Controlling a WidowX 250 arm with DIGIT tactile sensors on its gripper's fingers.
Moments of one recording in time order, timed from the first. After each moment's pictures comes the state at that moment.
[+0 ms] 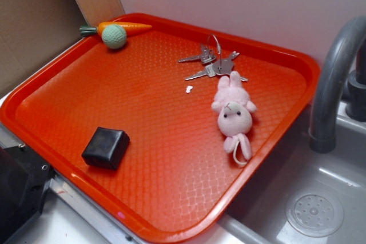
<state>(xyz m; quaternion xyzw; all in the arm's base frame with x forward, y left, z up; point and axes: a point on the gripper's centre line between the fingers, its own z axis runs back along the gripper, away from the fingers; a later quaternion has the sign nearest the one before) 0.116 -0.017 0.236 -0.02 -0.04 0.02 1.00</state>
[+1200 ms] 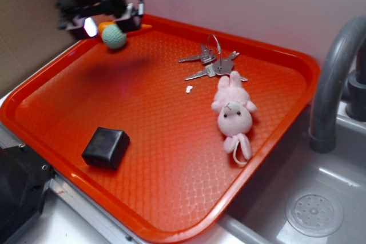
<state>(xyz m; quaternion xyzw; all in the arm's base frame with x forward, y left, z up) 0.301 0.087 0.053 0.04 -0.12 0.30 0.95</state>
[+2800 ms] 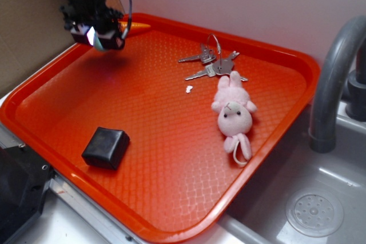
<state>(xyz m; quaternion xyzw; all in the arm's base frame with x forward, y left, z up) 0.272 0.085 0.075 0.06 -0.07 0.16 0.98</state>
